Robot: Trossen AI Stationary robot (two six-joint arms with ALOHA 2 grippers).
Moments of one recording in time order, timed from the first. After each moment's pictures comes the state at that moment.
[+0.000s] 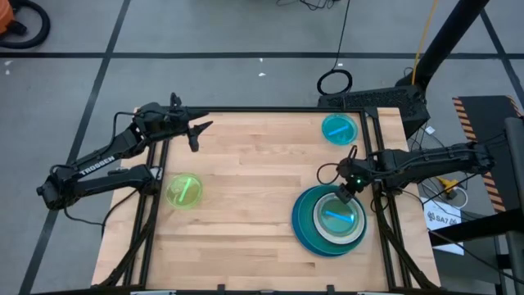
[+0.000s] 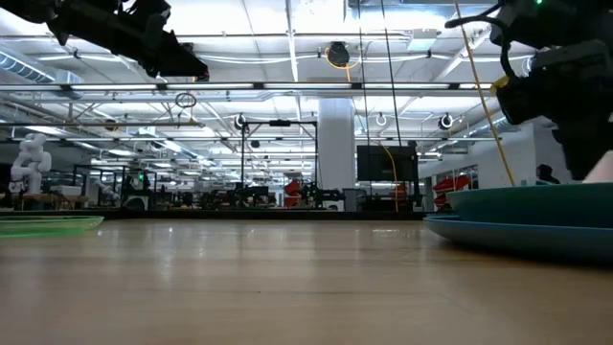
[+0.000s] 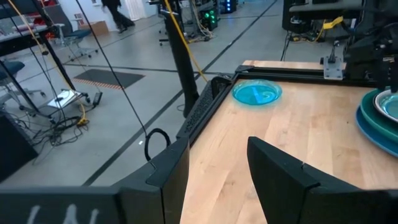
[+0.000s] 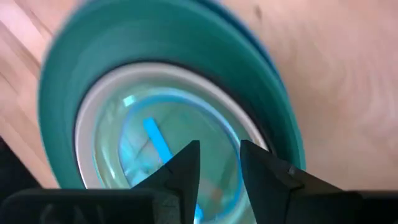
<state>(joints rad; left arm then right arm) 0.66 0.73 0.61 -0.08 0.21 0.21 0.02 0.85 0.52 -0.88 -0.21 0.93</state>
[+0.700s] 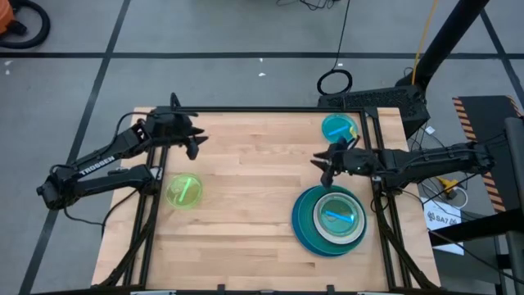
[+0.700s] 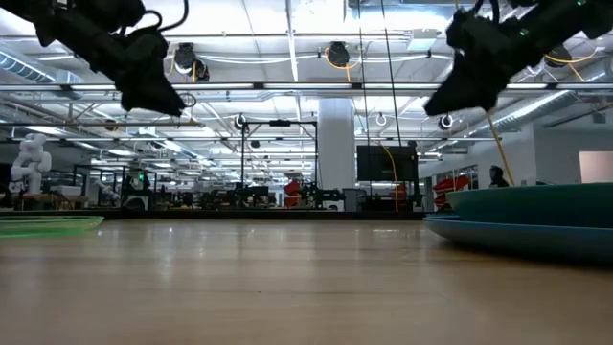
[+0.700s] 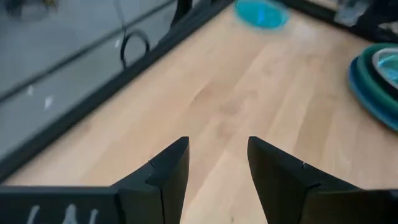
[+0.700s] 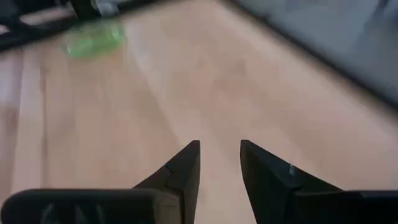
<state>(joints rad) 0.66 0.73 0.61 -0.44 0.19 -0.04 0.02 0.85 0.52 -0.26 0.37 0.36</state>
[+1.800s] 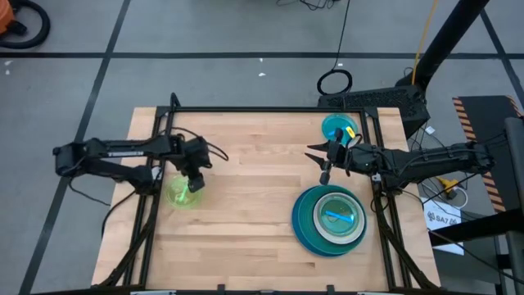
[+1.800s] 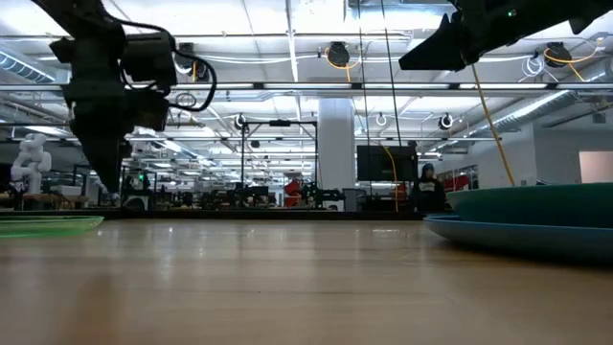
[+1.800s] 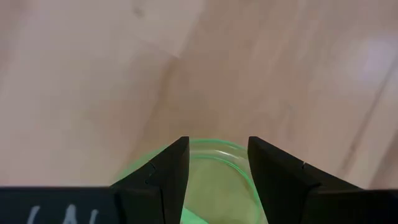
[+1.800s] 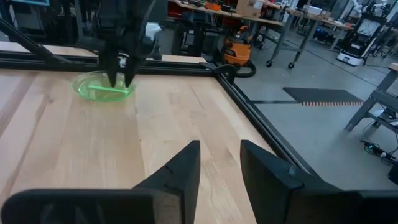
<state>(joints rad) 0.33 1.12 0.61 -0.80 0.26 -0.16 0.02 0.85 0.52 0.08 0.40 -0.10</state>
